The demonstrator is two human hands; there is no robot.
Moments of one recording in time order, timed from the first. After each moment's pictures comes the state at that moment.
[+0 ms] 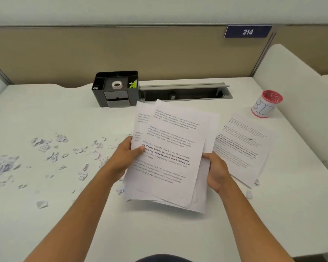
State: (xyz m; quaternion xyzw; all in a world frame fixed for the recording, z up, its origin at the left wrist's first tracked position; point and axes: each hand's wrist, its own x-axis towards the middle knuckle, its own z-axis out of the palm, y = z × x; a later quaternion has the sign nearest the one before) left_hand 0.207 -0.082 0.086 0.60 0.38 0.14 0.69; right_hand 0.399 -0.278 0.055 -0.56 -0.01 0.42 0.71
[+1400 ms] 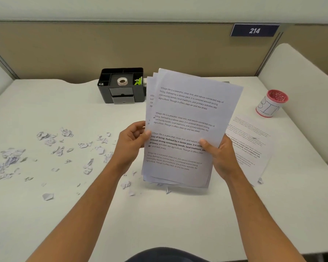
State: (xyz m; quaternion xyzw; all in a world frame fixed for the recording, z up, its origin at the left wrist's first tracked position) left_hand 0.211 -0.095 0.106 0.61 0.28 0.30 0.68; right_hand 0.400 -0.271 0.089 -0.60 -0.29 0.30 0.69
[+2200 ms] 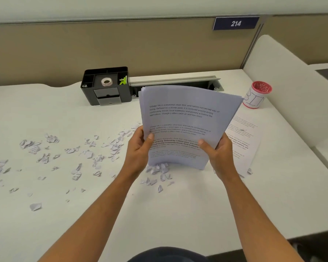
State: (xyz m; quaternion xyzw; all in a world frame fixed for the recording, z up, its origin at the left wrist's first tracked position) left_hand 0.244 -0.138 0.088 0.65 0.23 0.33 0.65; right_hand 0.405 -0.295 0.074 -0.66 -0.27 0.18 0.67
